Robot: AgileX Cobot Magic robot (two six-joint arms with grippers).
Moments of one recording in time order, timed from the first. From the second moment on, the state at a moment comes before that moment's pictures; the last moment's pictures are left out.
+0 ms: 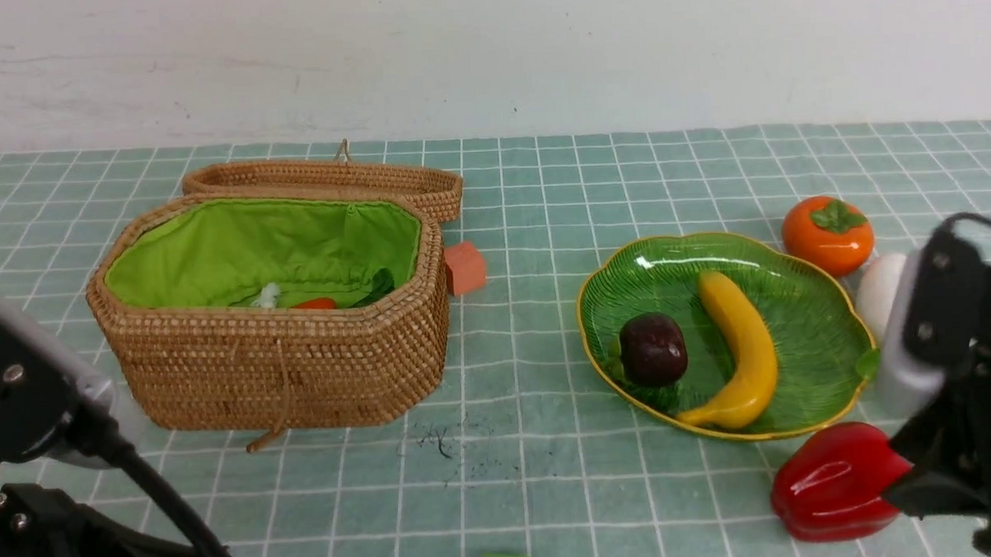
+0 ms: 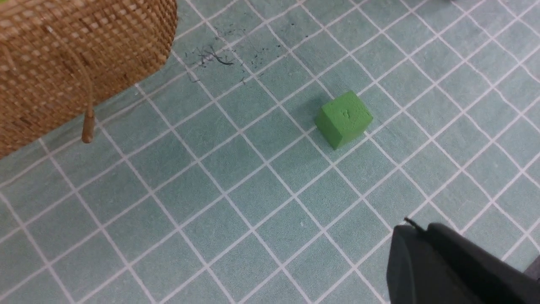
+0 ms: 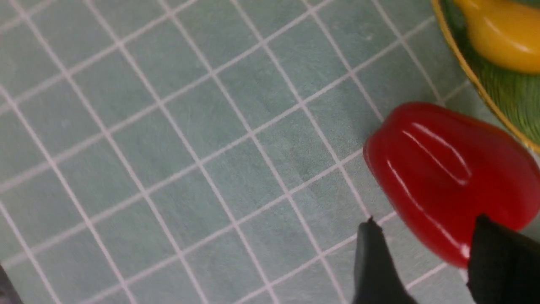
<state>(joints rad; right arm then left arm) 0.17 1.24 -0.90 0.34 0.97 -1.14 -0.85 0.75 -0.77 0.10 0.86 -0.26</state>
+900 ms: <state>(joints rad) 0.45 1.51 -0.90 -0.20 0.78 -1.17 -0.85 0.74 -0.77 0.20 0.93 -0.36</state>
